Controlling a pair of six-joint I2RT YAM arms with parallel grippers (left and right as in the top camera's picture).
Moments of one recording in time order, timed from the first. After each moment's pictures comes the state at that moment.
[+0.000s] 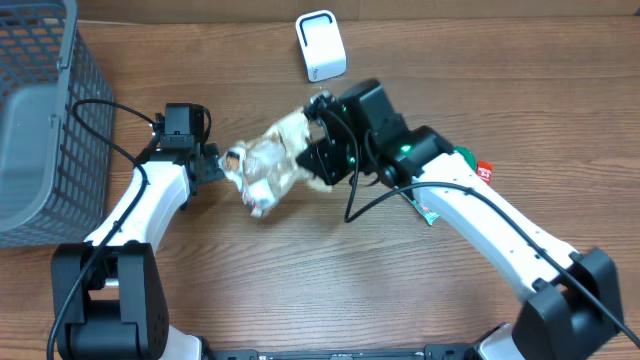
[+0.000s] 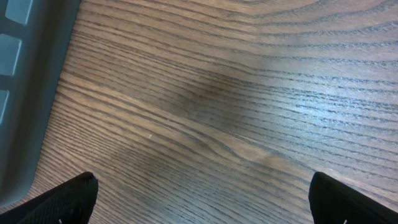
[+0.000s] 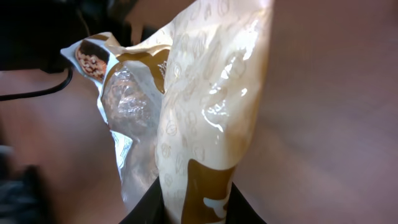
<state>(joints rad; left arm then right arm) -0.02 1.69 1.03 -0.50 -0.38 -0.26 0.58 1.67 1.39 -0.56 -0.40 0.05</state>
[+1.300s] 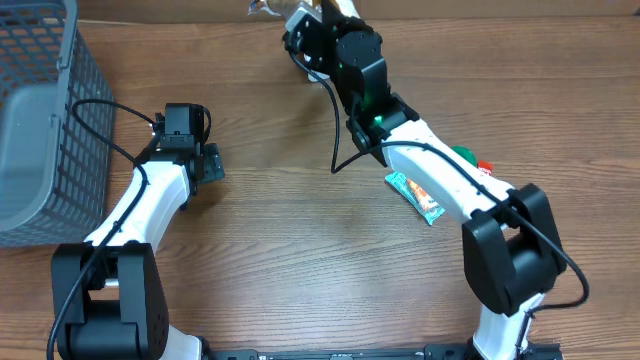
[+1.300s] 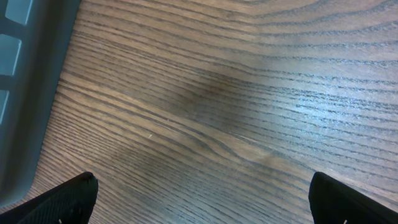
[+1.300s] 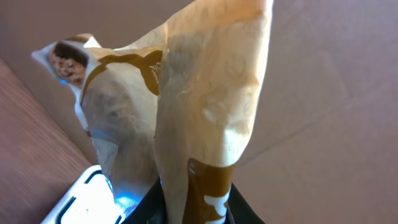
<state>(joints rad) -0.02 1.69 1.03 -0.50 -0.38 -0.26 0.53 1.99 1.52 0.42 0.26 -0.80</state>
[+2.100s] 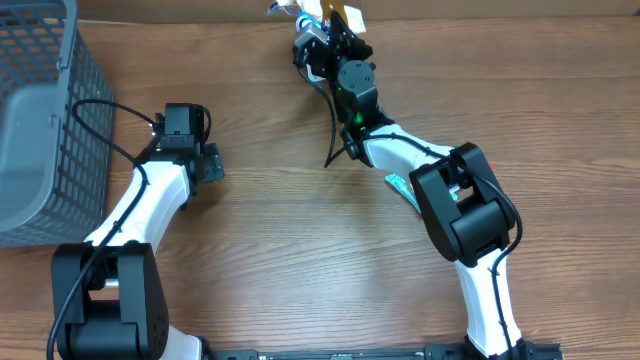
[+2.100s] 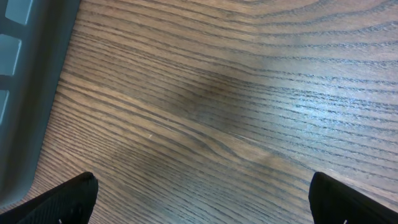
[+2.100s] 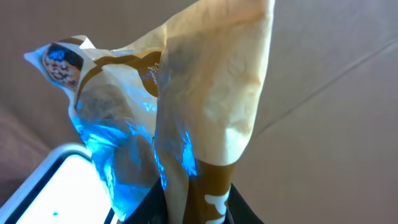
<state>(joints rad) -0.02 1.69 1.03 -0.50 -0.38 -0.26 0.49 2.30 1.52 0.84 0.34 -0.86</state>
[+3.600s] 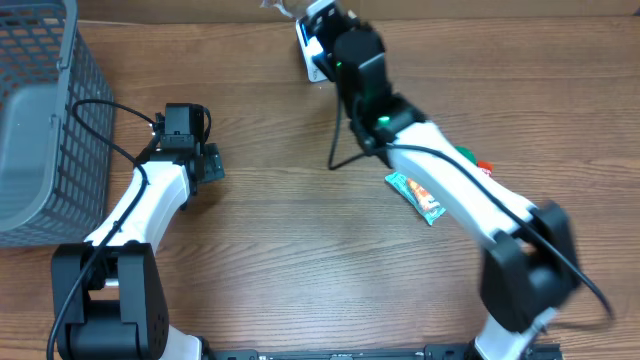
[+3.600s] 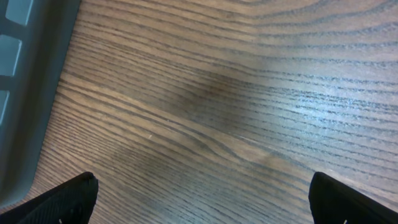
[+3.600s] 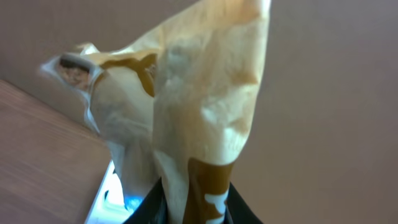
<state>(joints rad) -0.02 1.69 1.03 -0.50 -0.38 -0.26 0.55 1.85 1.53 0.08 0.39 -0.37</state>
